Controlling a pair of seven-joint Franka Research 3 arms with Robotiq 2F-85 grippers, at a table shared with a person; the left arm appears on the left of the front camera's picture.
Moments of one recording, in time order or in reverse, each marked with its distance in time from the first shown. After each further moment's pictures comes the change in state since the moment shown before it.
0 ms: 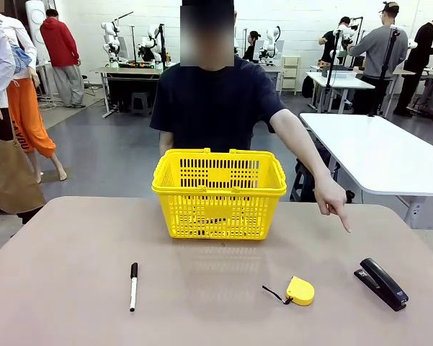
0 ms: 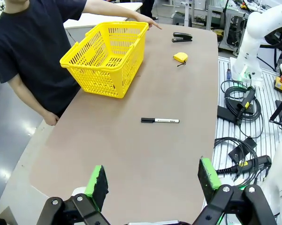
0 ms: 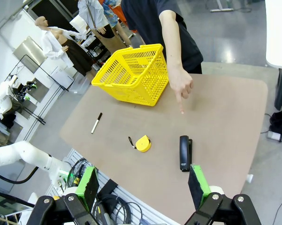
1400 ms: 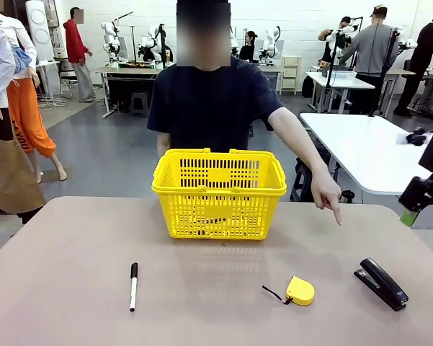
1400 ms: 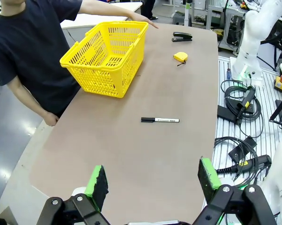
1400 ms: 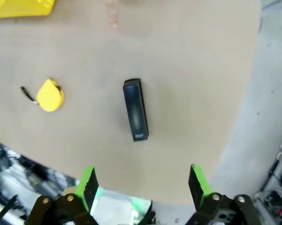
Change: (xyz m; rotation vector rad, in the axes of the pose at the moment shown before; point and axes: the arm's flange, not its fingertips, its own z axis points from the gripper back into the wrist) left arm 0.000 0.000 0.001 0.000 0.002 -0.001; right arm 0.037 0.019 -0.333 -0.610 0.796 0.002
